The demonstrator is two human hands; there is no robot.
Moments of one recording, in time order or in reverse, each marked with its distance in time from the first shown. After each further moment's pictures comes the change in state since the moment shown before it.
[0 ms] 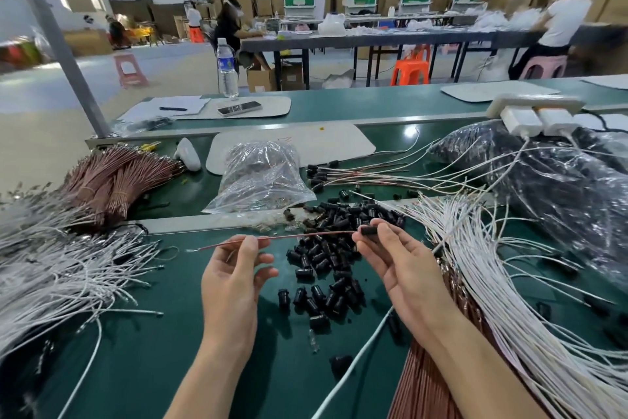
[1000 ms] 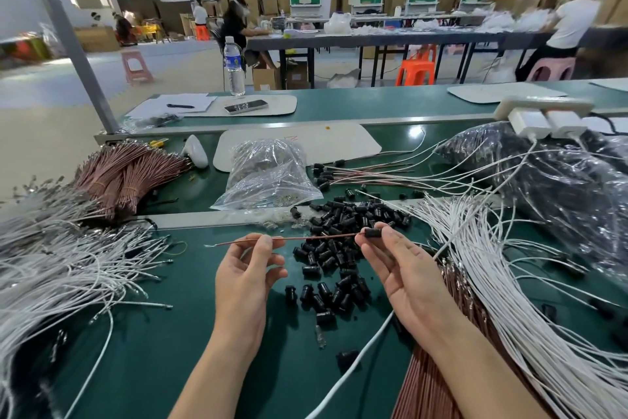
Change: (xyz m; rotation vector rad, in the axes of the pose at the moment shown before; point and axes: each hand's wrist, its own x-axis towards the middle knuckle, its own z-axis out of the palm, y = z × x) left_hand 0.000 -0.003 0.000 0.042 -0.052 -0.041; right_hand -0.001 0.005 0.000 0.114 -0.008 0.079
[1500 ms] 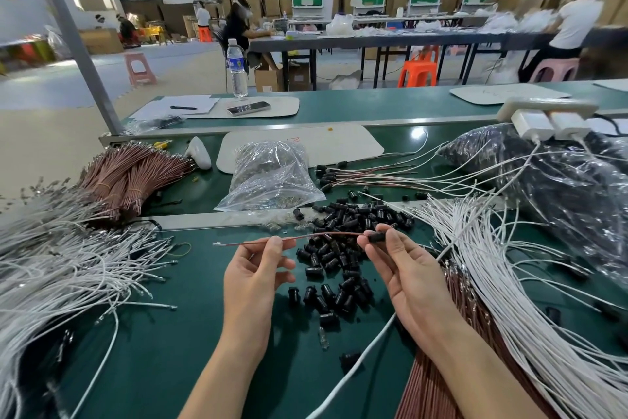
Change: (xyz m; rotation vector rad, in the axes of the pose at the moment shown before) left_hand -0.002 -0.005 0.001 0.085 -0.031 0.046; right_hand -0.003 0.003 0.001 -0.043 0.009 -0.071
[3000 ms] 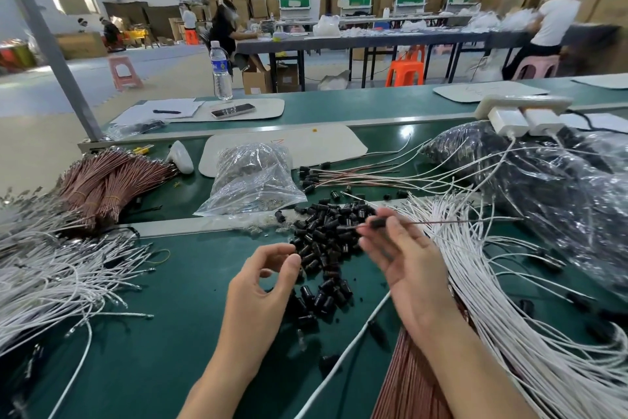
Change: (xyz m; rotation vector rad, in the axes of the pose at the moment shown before) left_hand -0.024 0.001 0.008 0.598 -0.218 0.294; right_hand -0.006 -0.025 -0.002 -0.046 -0.028 -0.131
